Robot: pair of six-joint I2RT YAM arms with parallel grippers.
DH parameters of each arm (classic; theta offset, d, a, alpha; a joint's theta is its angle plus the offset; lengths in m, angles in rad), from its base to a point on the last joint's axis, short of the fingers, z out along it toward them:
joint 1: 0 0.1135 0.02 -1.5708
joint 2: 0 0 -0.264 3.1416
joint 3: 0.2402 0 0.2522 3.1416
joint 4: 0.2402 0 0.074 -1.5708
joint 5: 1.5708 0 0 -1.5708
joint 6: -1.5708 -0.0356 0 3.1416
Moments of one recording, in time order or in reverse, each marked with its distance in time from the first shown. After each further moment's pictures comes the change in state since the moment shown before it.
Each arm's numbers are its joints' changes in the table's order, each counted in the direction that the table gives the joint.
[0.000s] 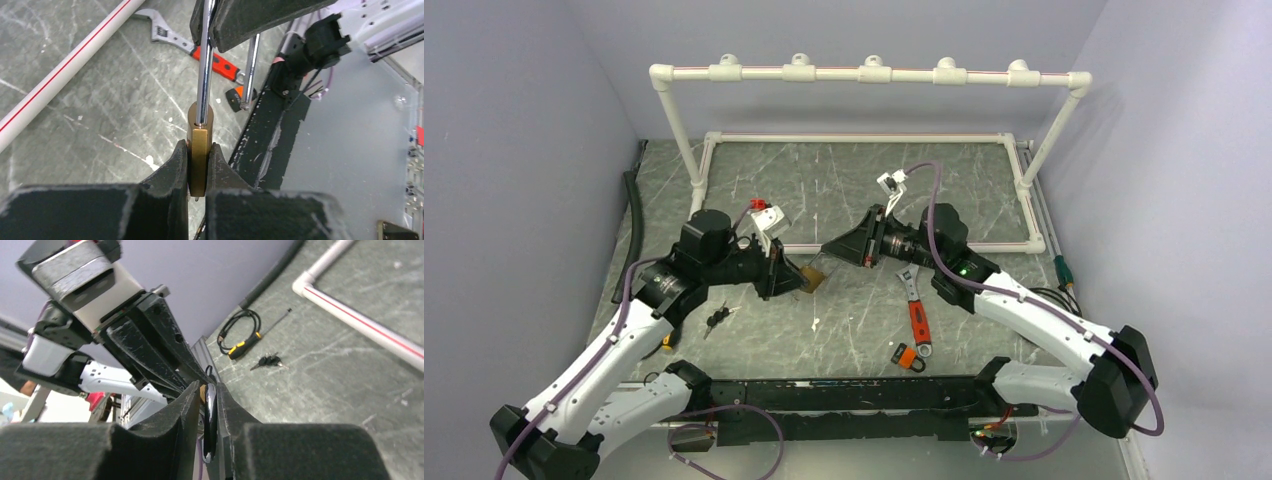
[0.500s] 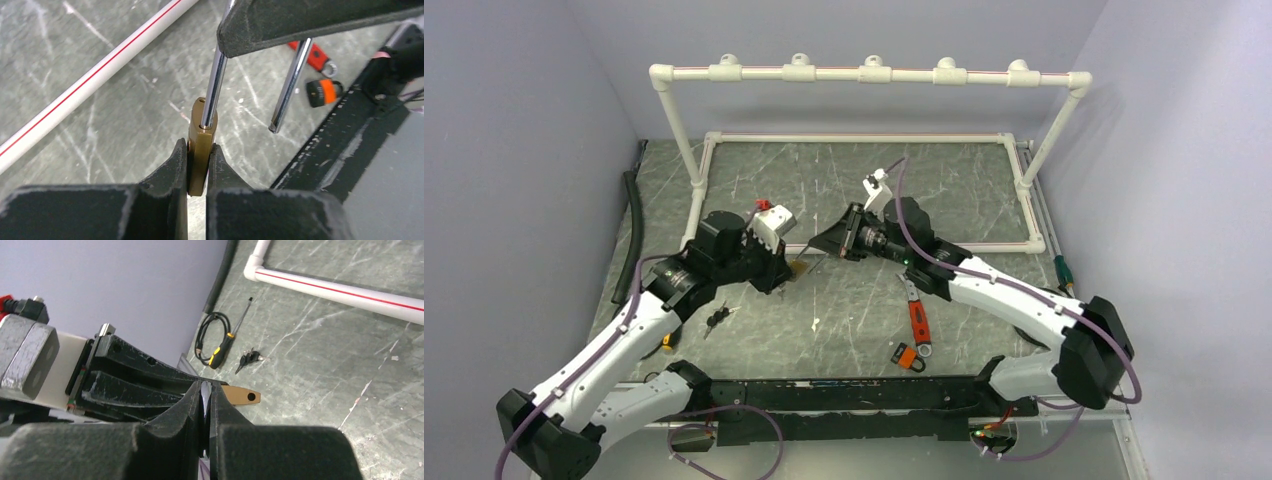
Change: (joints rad) left arm -0.025 0.051 0.000 0.075 -0.324 -0.077; right arm 0.069 0.150 0.106 0.188 0.276 -0.173
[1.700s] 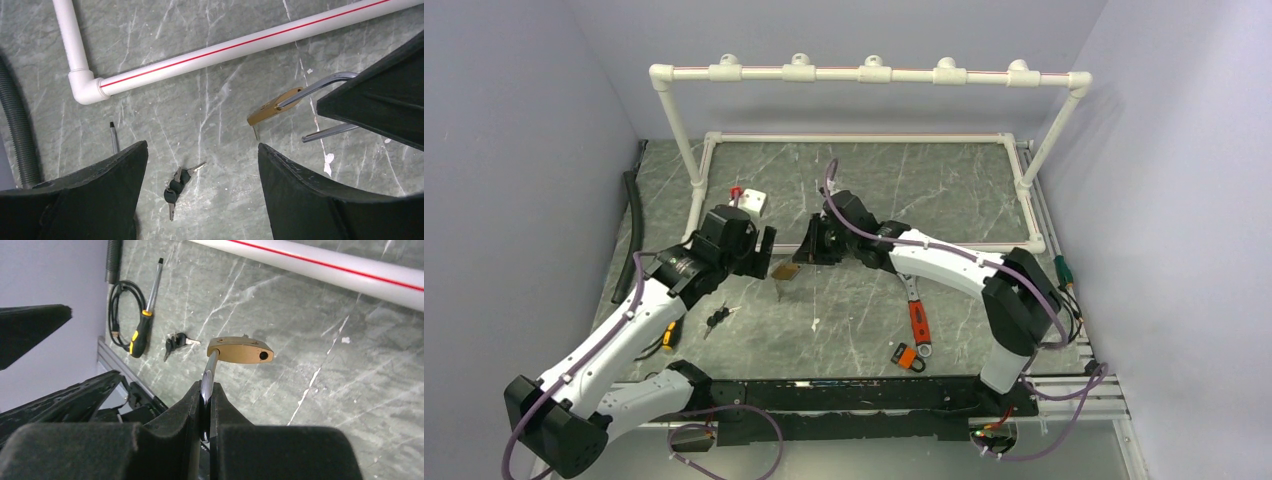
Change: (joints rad) left arm 0.010 0.090 0.059 0.144 -0.642 0.093; right arm 0.046 0.414 0.291 0.288 0.076 0.079
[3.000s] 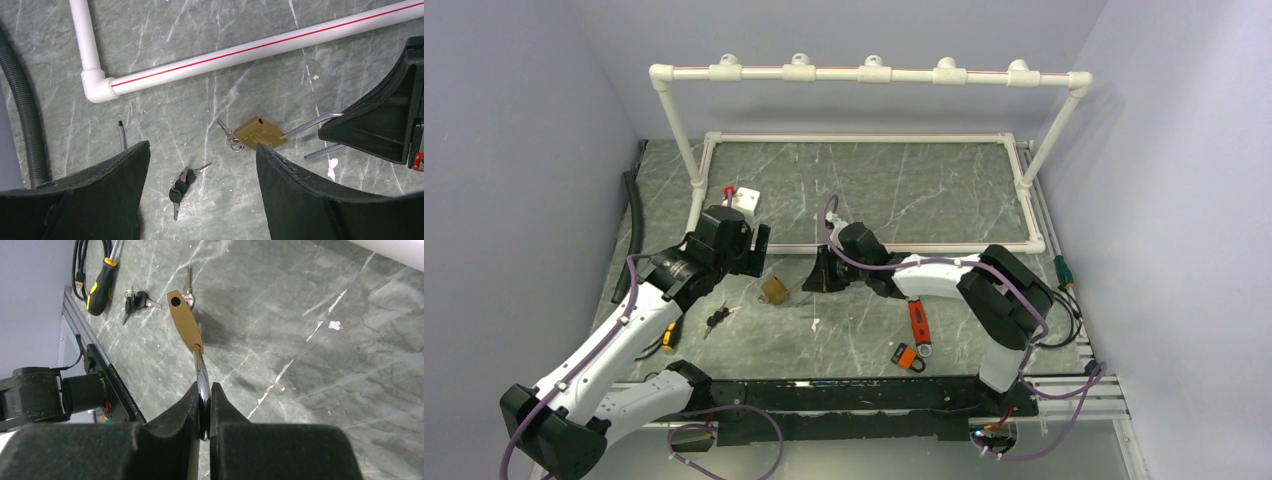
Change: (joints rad) left arm 0.015 -0.037 0.000 0.005 -0.022 0.000; right arm -0.016 0.068 -0.312 -0.409 -0.158 0.168
